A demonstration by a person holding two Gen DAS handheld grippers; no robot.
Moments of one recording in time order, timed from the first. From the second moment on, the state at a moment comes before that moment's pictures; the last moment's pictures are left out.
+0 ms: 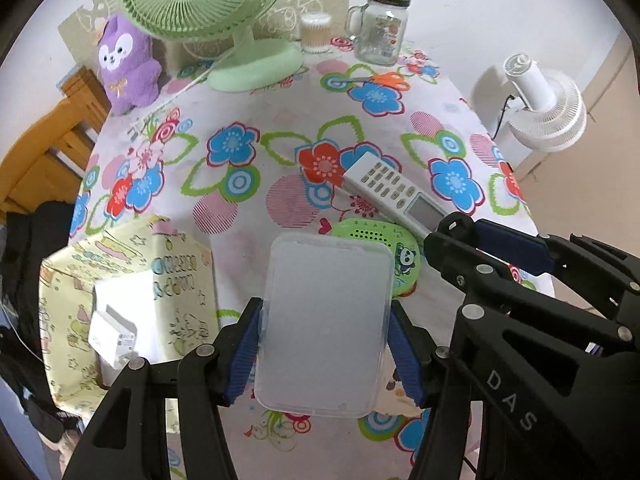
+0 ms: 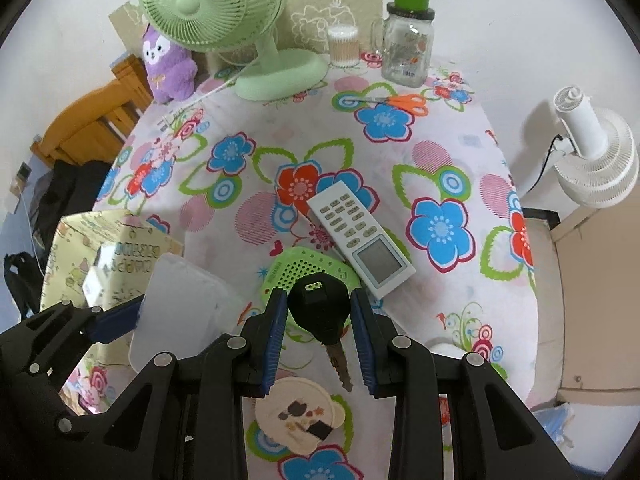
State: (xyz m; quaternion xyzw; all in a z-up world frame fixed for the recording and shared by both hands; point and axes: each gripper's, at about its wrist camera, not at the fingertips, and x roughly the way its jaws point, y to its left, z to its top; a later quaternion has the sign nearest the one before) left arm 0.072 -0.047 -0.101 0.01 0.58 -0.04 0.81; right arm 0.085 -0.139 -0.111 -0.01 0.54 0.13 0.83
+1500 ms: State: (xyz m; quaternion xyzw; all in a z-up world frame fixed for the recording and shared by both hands) left arm 0.023 0.031 -0.051 0.06 0.53 -0.08 0.84; right arm 0.023 -0.059 -0.057 0.02 0.51 0.09 0.85
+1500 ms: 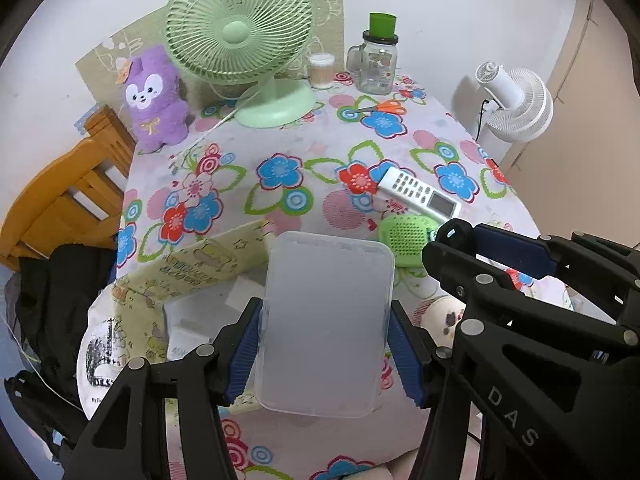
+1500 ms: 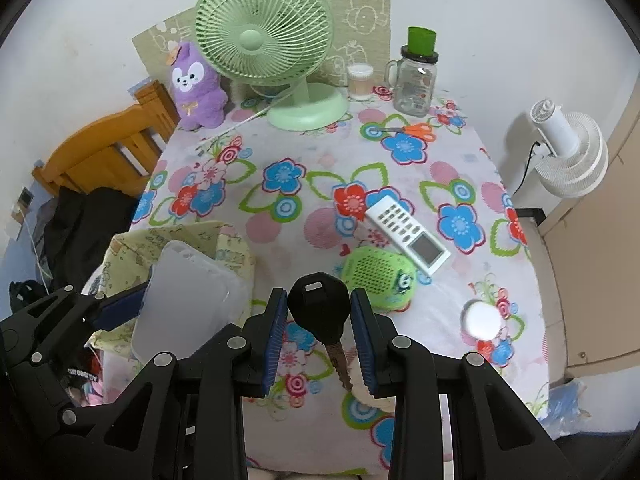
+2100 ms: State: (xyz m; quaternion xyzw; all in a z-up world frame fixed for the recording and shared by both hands) left arm 0.023 0.082 -0.056 0.04 0.54 -0.07 0.84; right arm 0.025 -0.001 -0.055 -0.01 0.51 0.12 0.85
